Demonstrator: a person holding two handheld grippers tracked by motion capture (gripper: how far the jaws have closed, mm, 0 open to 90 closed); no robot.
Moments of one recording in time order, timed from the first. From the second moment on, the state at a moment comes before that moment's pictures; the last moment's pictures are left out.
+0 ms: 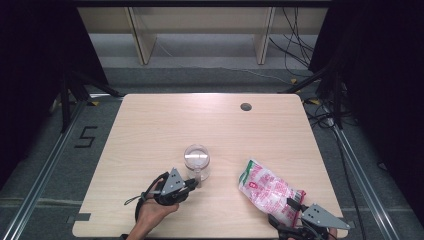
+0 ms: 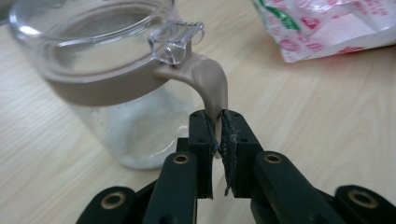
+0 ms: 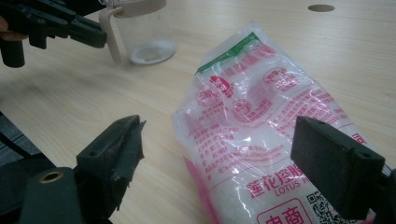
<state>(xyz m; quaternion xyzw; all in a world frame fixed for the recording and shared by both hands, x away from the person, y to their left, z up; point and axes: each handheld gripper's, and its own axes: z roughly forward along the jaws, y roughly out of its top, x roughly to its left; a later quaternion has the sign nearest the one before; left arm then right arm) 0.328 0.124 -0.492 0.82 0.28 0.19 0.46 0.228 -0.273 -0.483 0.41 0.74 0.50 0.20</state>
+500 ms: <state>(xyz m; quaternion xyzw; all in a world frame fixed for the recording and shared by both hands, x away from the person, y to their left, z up) 0.340 0.110 -0.500 0.79 0.34 0.20 0.46 0.229 -0.272 -0.483 0.41 0.74 0.50 0.20</state>
